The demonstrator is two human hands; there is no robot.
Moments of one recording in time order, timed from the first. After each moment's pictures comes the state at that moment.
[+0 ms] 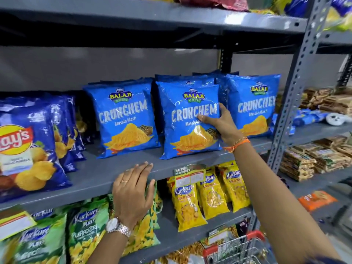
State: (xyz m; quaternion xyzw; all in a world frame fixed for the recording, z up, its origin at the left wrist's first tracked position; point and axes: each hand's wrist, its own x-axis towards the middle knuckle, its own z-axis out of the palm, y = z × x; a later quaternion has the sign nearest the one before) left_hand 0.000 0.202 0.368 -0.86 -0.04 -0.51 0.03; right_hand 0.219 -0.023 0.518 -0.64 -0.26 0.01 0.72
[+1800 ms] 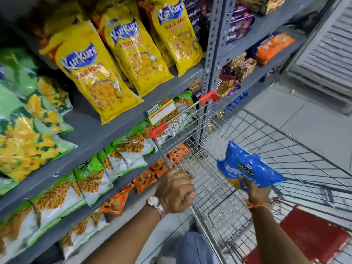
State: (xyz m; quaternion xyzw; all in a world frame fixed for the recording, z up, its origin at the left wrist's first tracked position) left_hand -0.013 -0.019 -0.030 -0.89 0.36 -0.10 -0.26; right_hand -0.014 -0.330 -0.172 -0.64 0.43 -0.11 0.63
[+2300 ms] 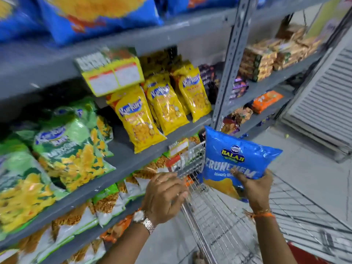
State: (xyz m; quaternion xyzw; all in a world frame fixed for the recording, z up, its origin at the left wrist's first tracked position) left_hand -0.021 0.035 0.118 -0.90 0.25 -0.24 -0.28; right_hand 0.028 -0.251 0.111 -0.71 0.14 -0.16 0.68
